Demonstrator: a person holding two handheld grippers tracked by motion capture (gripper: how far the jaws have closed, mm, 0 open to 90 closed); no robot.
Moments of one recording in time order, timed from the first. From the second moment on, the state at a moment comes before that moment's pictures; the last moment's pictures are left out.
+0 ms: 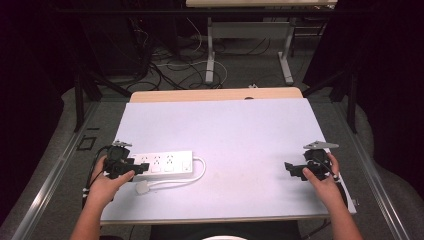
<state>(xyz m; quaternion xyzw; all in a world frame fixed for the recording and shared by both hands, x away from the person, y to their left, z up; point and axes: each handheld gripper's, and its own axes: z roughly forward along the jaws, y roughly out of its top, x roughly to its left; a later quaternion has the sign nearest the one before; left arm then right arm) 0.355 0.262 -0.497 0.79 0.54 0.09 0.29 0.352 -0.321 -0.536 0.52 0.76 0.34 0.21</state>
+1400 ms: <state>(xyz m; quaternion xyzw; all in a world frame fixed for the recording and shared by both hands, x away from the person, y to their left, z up) 0.373 0.210 -0.486 0.81 0.50 0.05 0.30 0.352 -0.318 -0.538 0.51 0.76 0.33 0.21</state>
